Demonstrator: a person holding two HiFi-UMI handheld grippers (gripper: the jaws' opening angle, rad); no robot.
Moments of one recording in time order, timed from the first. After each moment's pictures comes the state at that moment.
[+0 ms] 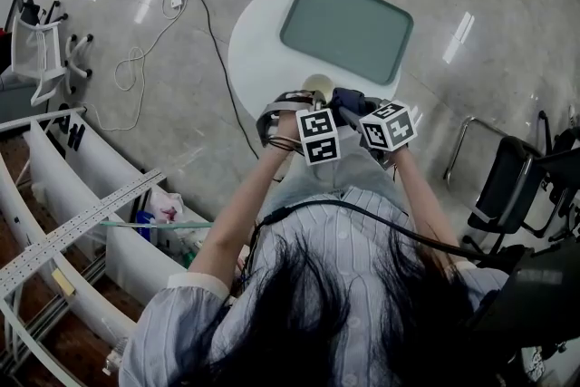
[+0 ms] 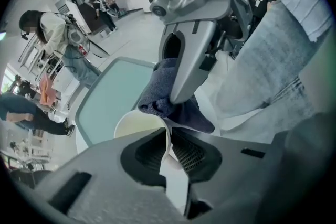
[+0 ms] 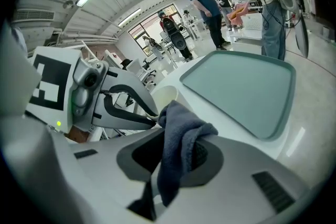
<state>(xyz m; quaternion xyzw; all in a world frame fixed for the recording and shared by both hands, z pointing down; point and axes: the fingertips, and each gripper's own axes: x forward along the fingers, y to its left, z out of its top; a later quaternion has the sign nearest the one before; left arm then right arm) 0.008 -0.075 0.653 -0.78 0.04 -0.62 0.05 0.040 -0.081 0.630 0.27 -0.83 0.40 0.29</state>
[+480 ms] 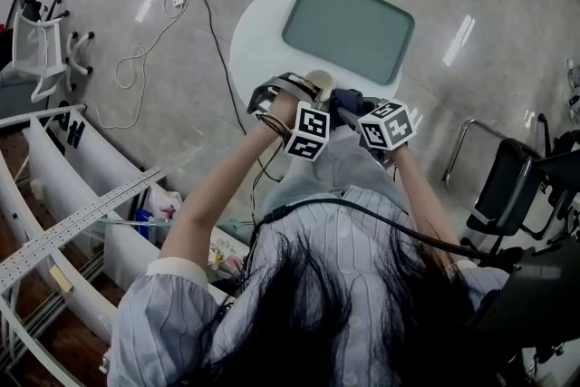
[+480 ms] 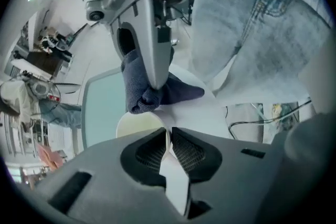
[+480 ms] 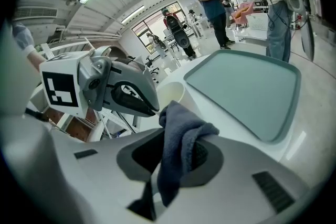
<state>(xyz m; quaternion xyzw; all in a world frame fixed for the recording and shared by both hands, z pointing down) -0.015 -0.079 0.654 -0.71 -0.14 -0.65 0.25 0.034 -0.078 0.628 0.25 -0.83 0.39 0.30</state>
